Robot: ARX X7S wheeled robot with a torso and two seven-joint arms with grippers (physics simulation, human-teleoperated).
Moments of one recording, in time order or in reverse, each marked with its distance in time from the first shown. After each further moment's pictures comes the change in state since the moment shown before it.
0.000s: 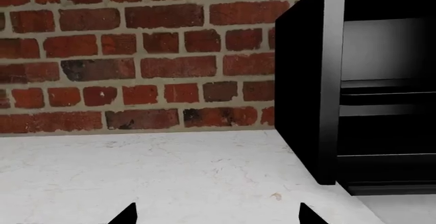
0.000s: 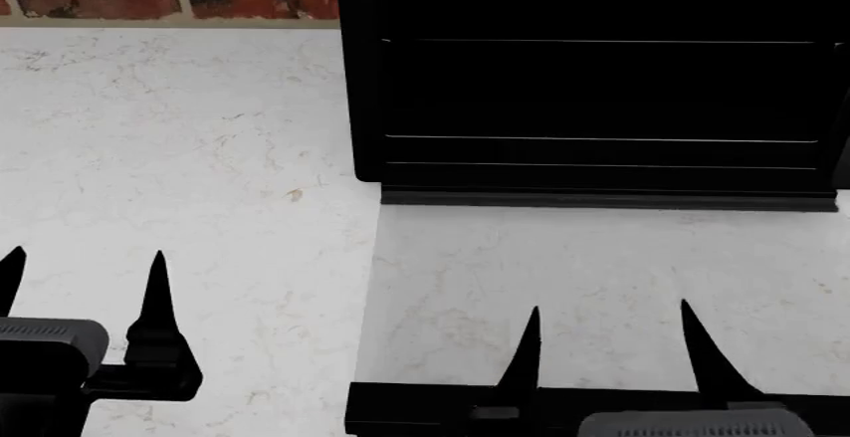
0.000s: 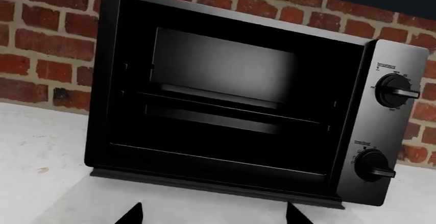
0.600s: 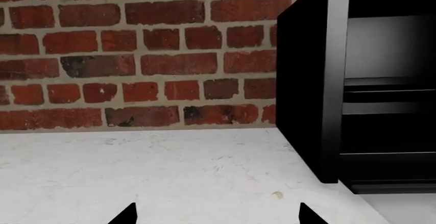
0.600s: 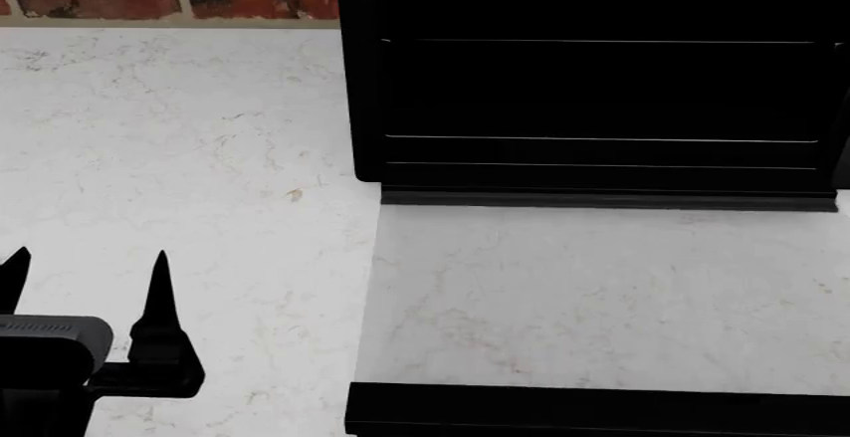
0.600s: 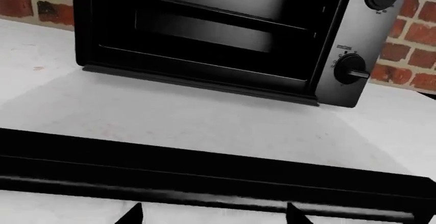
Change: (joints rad) left arm -0.011 -0.003 0.009 -0.041 -0.008 0.028 -0.006; right arm -0.371 0.050 0.143 -0.128 0.080 0.025 0.004
